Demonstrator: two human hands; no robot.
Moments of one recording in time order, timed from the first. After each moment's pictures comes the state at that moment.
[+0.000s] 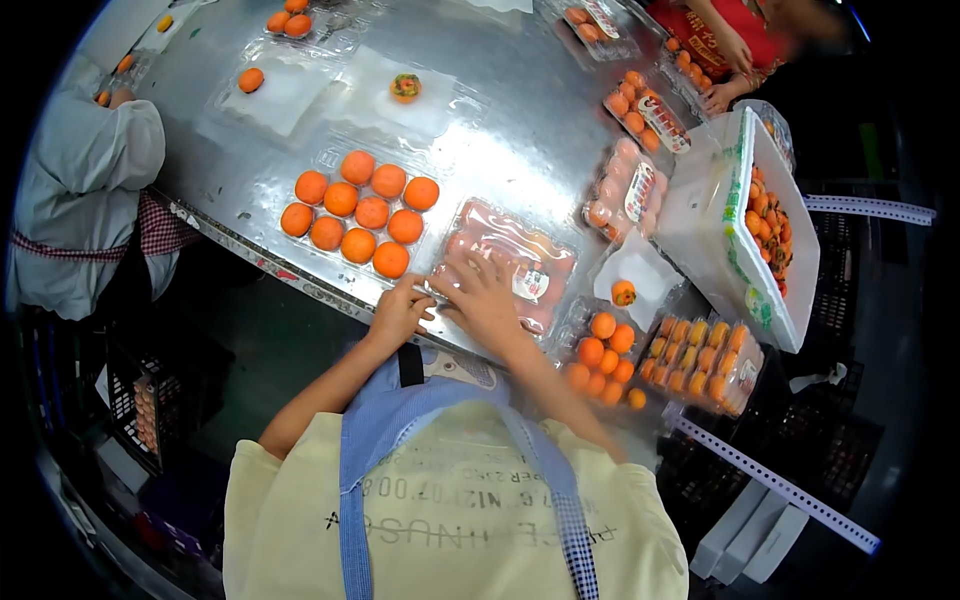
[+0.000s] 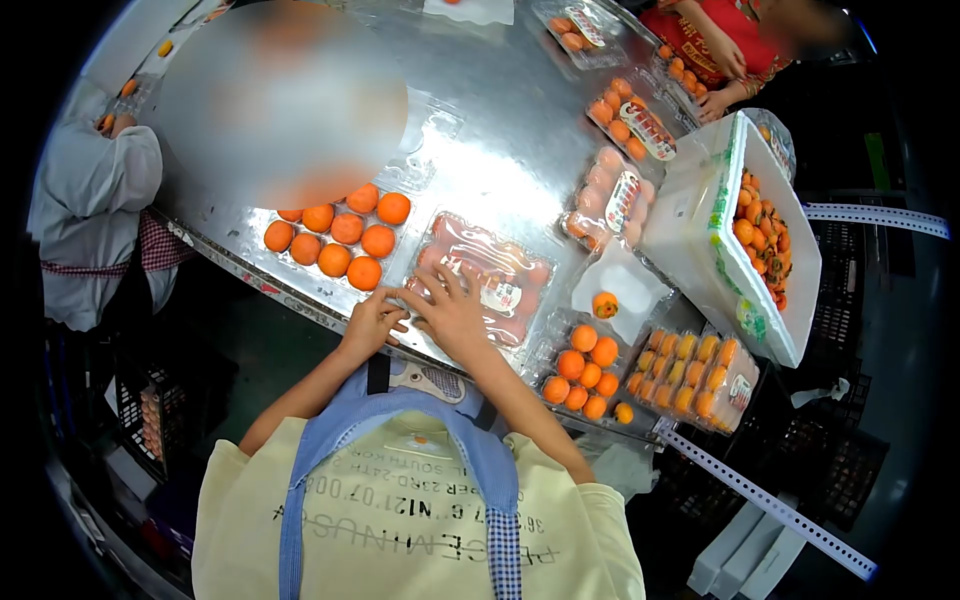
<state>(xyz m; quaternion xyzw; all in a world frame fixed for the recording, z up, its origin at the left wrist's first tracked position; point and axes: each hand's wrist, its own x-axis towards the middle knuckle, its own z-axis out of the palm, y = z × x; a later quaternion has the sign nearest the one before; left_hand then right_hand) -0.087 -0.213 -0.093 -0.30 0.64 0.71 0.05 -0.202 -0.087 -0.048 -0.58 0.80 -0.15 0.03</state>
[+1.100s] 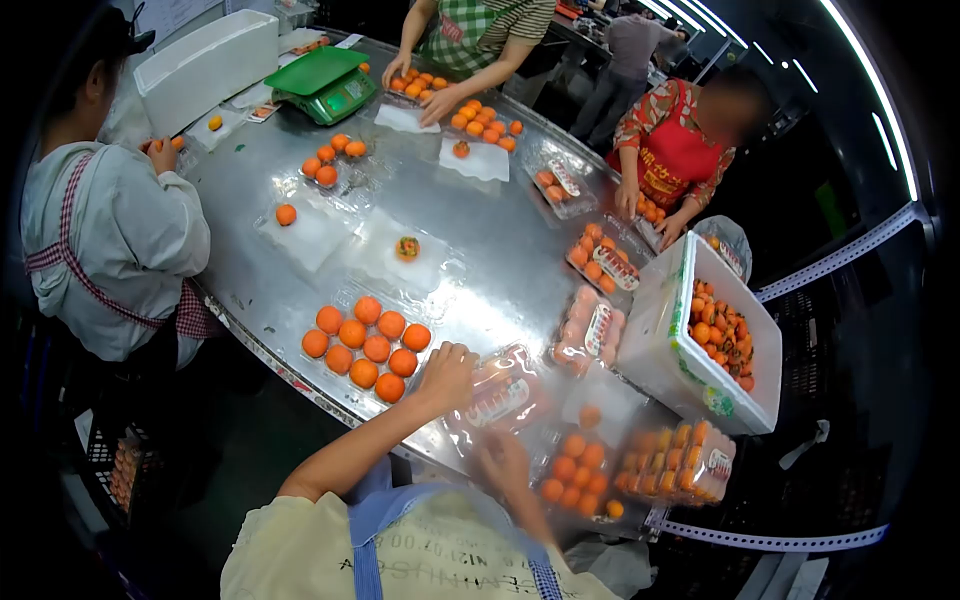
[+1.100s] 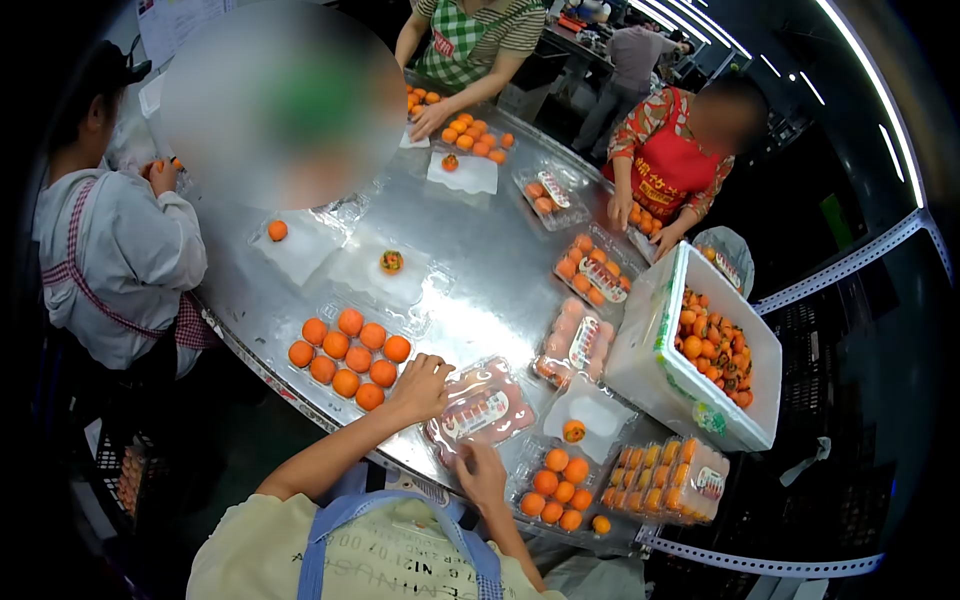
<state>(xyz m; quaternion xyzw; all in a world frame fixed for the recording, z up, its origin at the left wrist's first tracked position) -0.194 -0.215 -0.045 -0.06 0.95 0.29 -0.12 -0.175 0.002 -0.048 -0.24 0.86 -0.42 0.17</state>
